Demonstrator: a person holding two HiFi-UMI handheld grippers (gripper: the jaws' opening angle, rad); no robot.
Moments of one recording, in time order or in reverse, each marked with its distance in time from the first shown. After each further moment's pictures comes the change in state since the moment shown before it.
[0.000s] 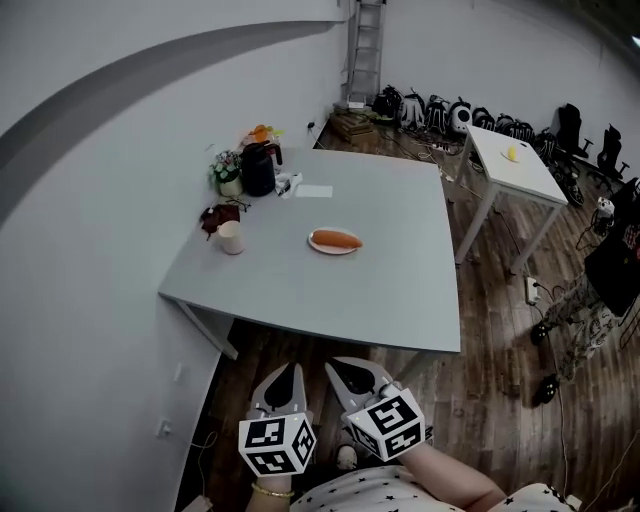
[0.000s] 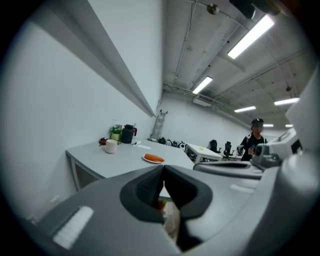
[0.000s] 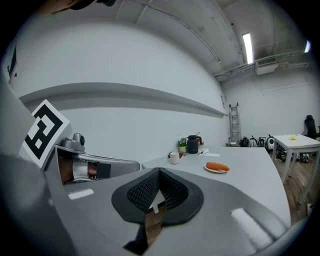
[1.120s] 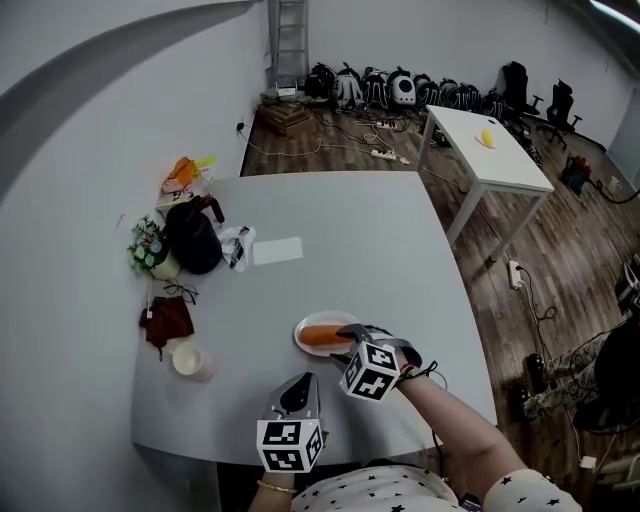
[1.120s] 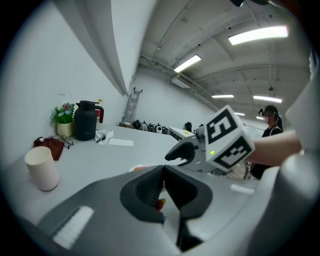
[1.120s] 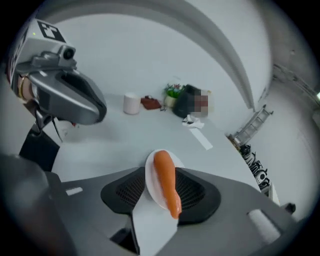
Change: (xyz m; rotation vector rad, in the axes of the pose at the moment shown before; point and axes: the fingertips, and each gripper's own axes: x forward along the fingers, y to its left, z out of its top) left arm 0.385 0.077 0.049 0.128 0.232 -0.356; right arm 0.334 -0.323 -0.037 -0.532 0.687 -0.020
